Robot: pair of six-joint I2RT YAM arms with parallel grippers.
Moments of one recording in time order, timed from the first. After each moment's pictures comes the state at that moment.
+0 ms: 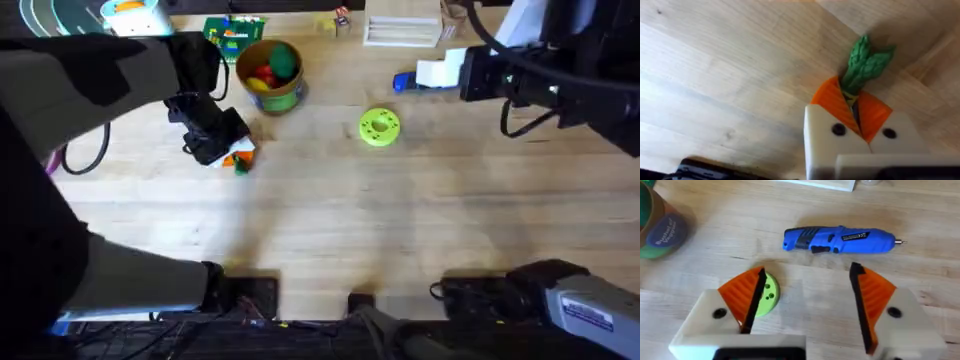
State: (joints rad) left arm 0.01 1.62 0.98 -0.91 0.04 -0.64; right arm 0.23 1.17 0.86 -0.36 0.05 0.13
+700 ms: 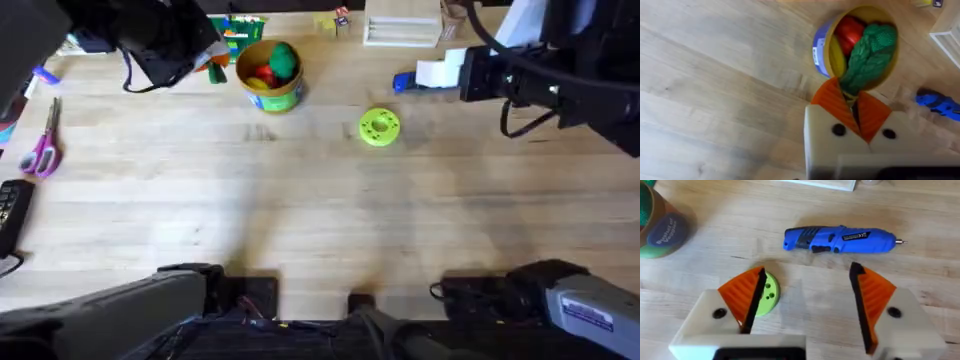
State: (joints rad) left arm 0.00 1.37 1.31 -0.95 0.05 -0.60; right arm 0.23 1.17 0.86 -0.36 0.05 0.13
